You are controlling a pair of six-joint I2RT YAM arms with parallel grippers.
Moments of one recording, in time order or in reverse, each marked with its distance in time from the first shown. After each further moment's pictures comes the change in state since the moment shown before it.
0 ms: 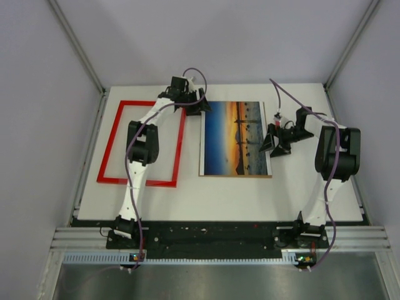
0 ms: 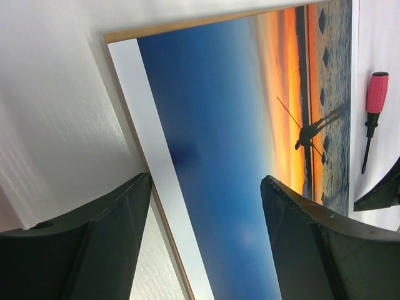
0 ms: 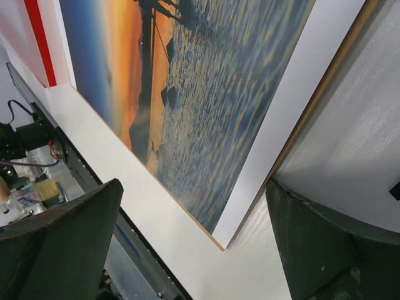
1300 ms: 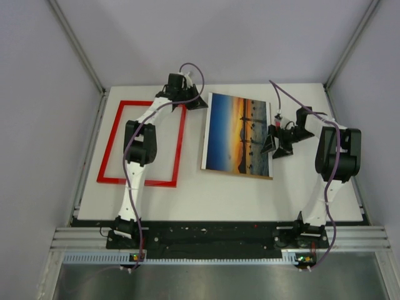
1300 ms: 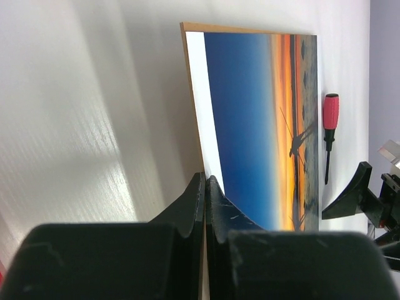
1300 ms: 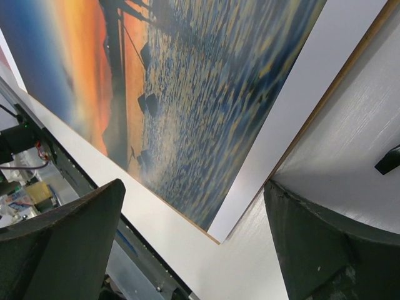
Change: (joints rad) left arm 0.009 -0.051 -0.057 0.123 0.043 -0.100; right arm 0.003 -0.015 0.000 -0.023 0.072 0.011
